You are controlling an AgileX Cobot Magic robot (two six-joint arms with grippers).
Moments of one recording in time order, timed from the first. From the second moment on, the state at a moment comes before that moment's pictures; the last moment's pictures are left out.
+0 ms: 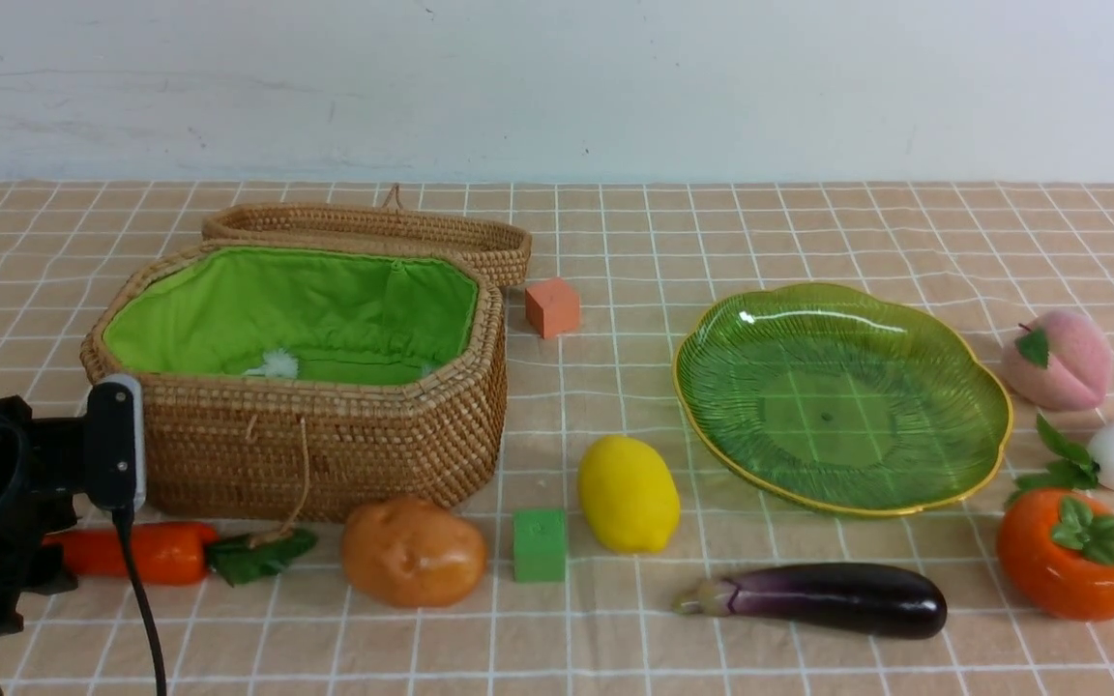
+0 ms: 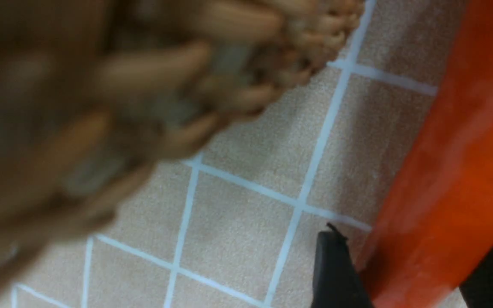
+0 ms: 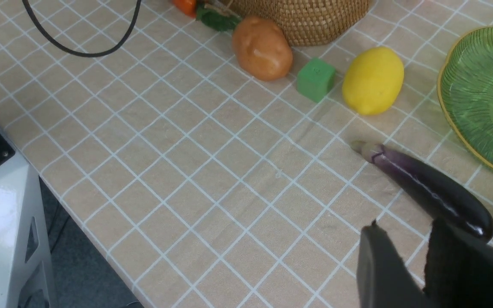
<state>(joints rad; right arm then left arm) 0.39 0.61 -0.92 0.43 1.08 -0.39 0.17 1.75 -0.94 0.00 0.45 1.45</state>
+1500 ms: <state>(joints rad) 0.39 0.61 -0.92 0.44 1.00 -0.39 -0.02 1.21 -1.00 -0.18 0.71 1.41</state>
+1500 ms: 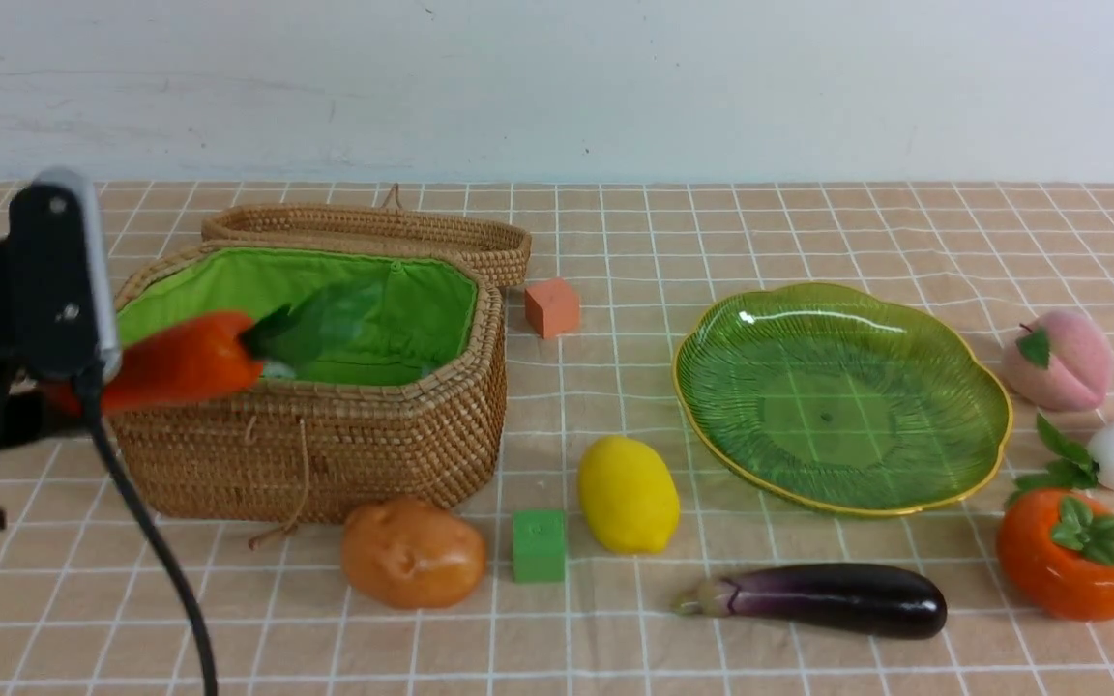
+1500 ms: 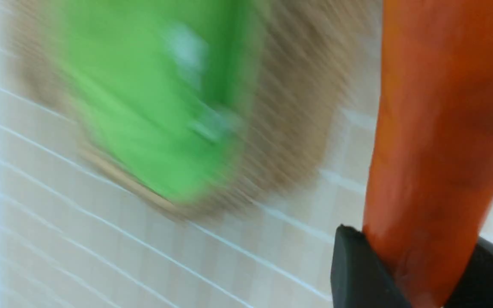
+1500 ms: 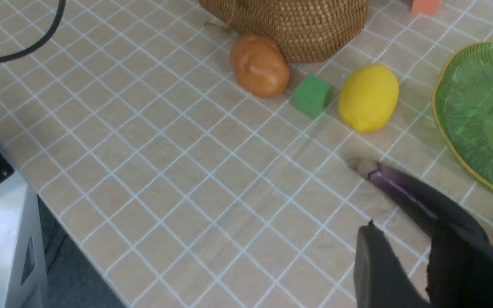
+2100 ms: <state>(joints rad) 0.39 0.61 -0.92 0.52 0.90 -0.39 -0.10 1.60 -1.23 -0.02 0.46 1.20</state>
